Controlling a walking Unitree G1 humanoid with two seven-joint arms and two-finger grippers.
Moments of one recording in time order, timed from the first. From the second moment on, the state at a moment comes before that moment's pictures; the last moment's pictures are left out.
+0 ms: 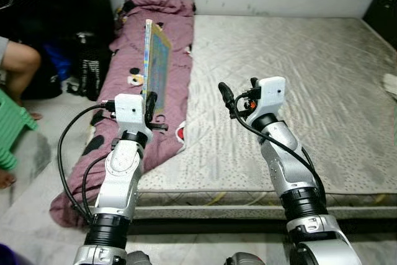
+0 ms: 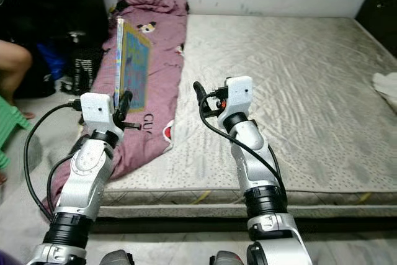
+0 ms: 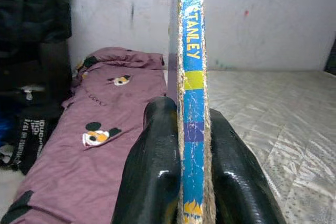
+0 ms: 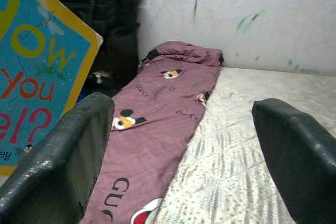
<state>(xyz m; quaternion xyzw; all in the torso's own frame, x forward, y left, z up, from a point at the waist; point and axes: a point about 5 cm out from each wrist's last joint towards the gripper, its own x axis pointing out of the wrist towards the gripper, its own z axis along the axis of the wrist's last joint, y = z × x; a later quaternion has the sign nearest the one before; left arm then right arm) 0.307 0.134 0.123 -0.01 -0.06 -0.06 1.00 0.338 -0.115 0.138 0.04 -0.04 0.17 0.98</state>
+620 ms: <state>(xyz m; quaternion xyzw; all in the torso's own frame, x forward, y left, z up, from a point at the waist) 0.307 0.127 0.122 -0.02 -0.05 -0.06 1.00 0.338 -0.125 0.134 0.03 -0.04 0.16 0.99</state>
